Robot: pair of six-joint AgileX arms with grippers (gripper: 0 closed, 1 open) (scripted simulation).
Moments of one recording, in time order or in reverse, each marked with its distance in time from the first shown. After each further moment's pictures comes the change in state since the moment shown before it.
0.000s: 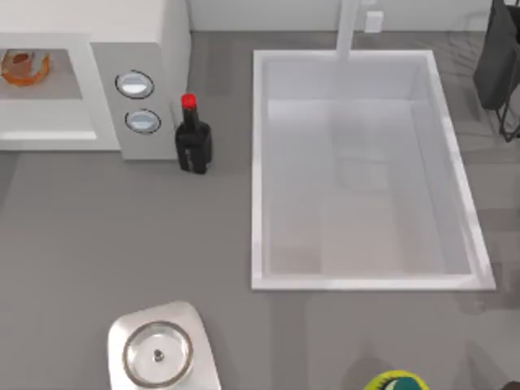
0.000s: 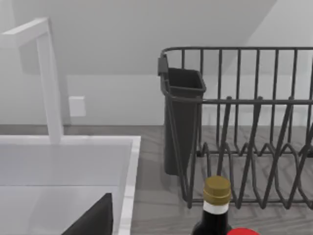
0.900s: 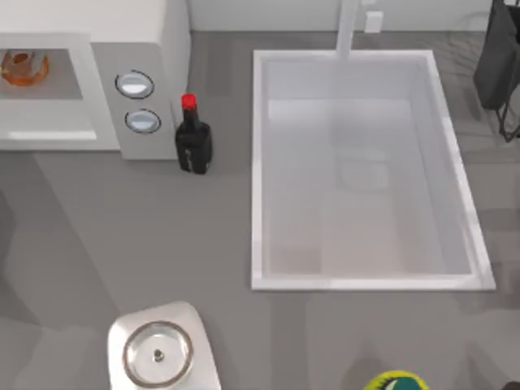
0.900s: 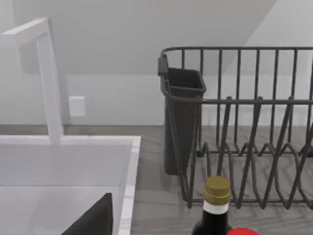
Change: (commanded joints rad) left arm -0.165 -0.304 -0.382 0.183 -0.079 -0.187; right arm 0.000 0.000 0.000 0.000 0.000 0.000
